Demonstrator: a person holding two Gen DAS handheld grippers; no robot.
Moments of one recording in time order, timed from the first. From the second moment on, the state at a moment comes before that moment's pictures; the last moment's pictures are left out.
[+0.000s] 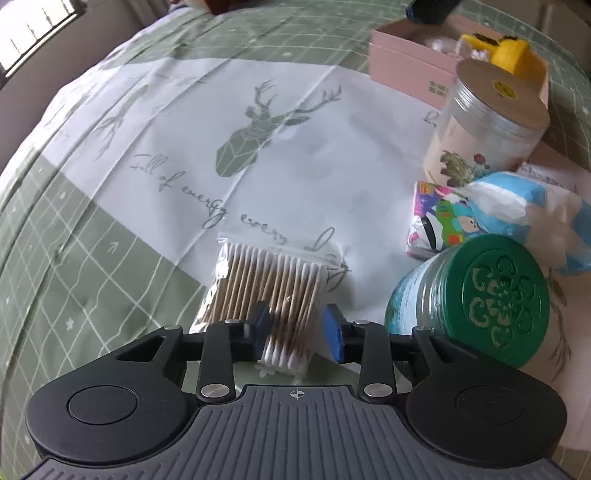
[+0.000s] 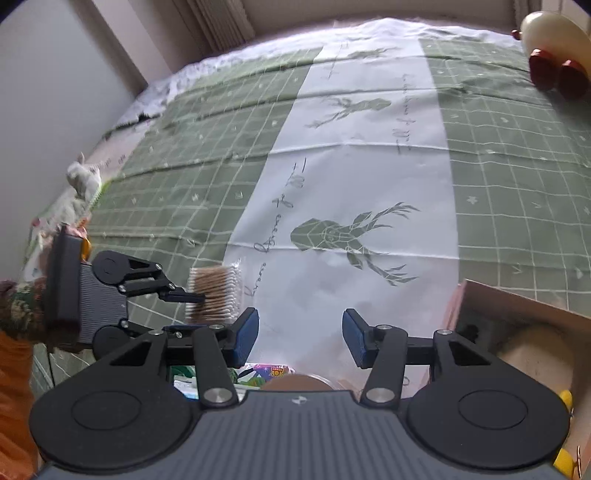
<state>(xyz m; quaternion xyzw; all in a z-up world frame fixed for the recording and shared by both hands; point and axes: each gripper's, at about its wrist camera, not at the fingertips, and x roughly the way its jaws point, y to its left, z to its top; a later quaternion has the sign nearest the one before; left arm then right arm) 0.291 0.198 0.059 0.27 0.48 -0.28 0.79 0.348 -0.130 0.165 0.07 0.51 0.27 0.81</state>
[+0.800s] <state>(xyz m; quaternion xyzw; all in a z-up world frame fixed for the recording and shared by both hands) 0.350 0.223 0.048 0.23 0.43 -0.19 0.85 0.299 -0.133 0.185 0.03 0.46 0.33 0.82</state>
